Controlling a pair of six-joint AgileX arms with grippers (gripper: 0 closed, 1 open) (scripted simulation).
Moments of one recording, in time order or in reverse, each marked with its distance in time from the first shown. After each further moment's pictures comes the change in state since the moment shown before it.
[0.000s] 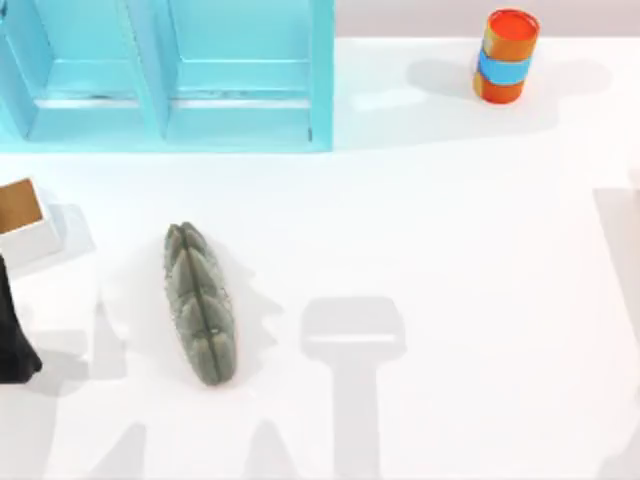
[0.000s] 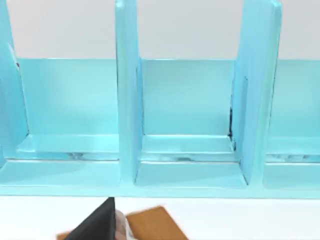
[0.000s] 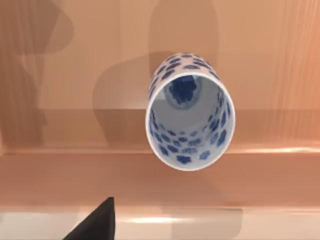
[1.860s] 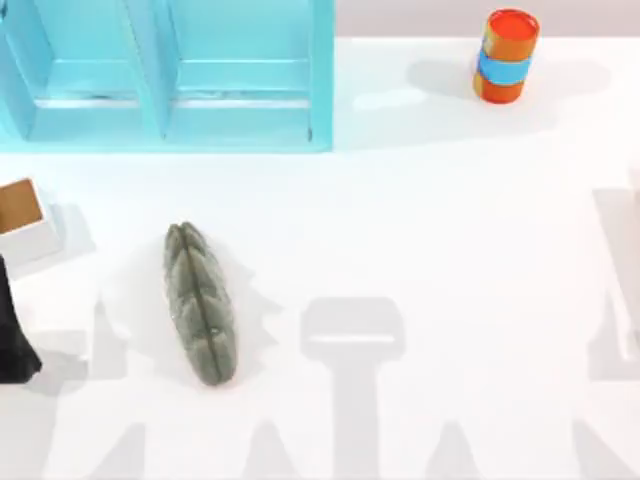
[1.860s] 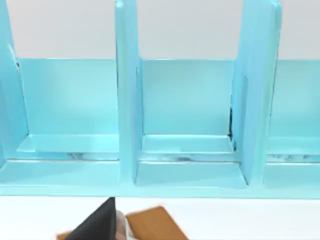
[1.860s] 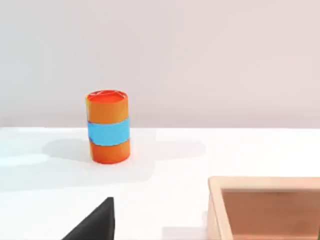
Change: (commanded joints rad) left arm 0.000 0.000 0.000 0.000 0.000 0.000; right arm 0.668 -1.533 -1.231 1.271 -0.002 0.660
